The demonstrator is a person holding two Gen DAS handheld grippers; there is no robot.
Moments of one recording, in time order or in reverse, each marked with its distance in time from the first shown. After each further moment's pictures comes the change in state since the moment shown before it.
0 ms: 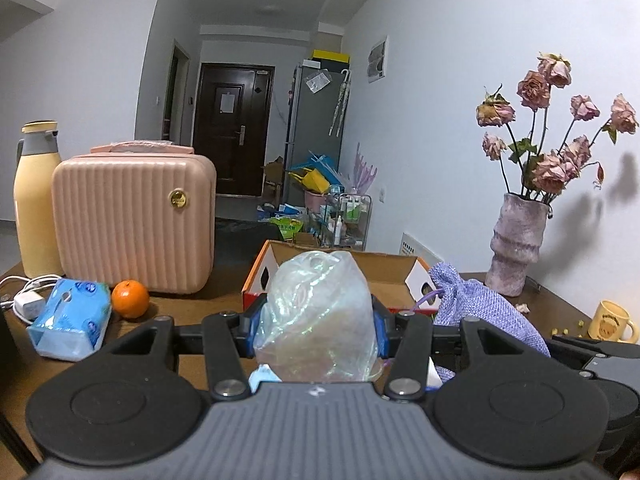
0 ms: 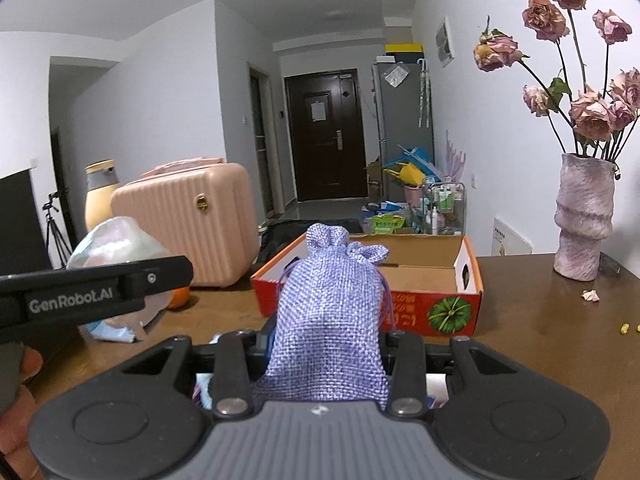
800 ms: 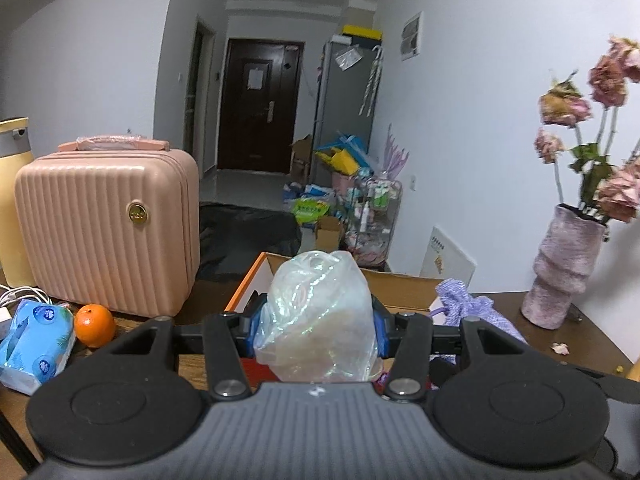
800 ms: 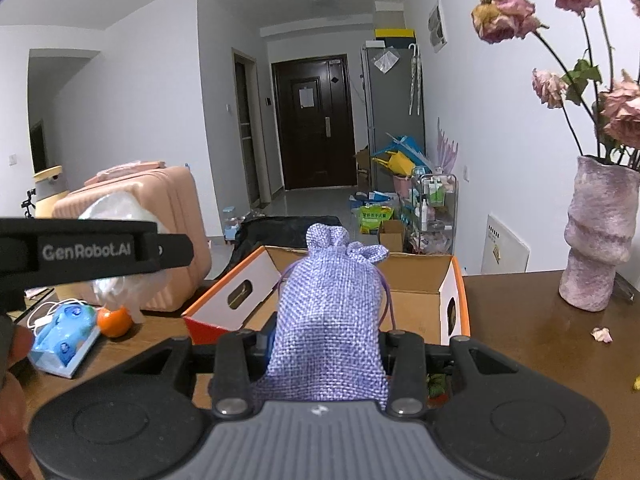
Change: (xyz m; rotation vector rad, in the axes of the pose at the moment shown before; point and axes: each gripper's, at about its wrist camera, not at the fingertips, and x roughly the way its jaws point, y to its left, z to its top) left arm 0.132 -0.035 0.060 -0.045 0.093 0.106; right arm 0.107 -0.061 0.058 0.002 0.047 -0.031
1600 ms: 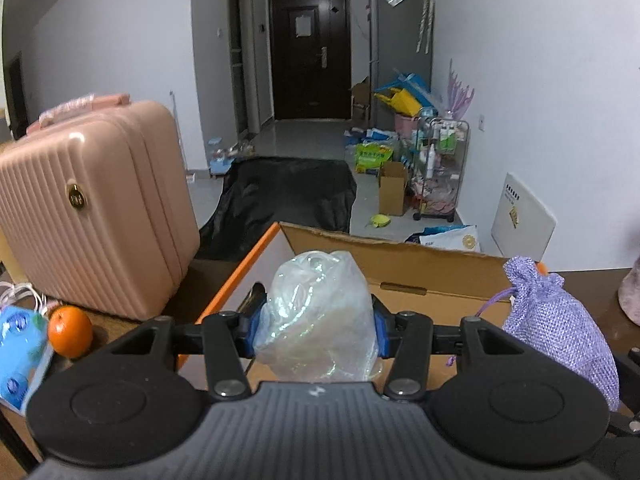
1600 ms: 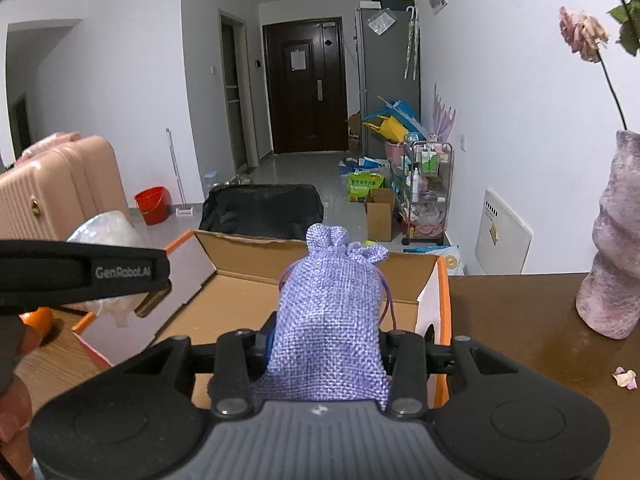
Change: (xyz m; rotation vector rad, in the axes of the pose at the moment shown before) left arm 0.157 -0.040 0.008 0.032 0.174 0.225; right arm 0.130 -0.063 0.027 -0.018 0.119 -0.026
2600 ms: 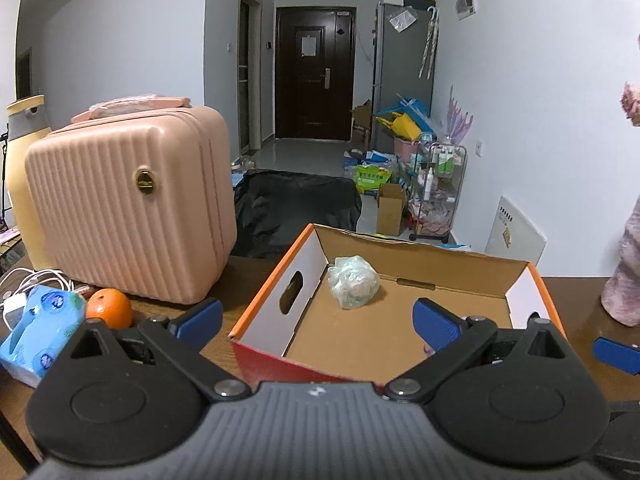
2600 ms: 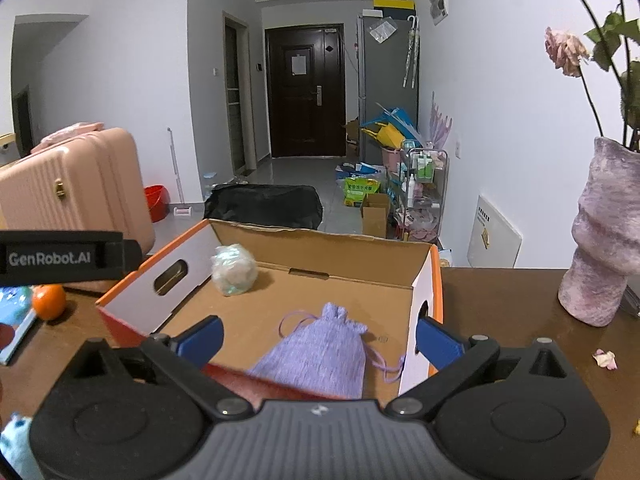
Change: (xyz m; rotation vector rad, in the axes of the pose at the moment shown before) left arm -0.064 0.054 -0.027 -0.041 -0.078 -0.033; right arm -0.040 0.014 -0.021 -0.026 -0.017 -0.021
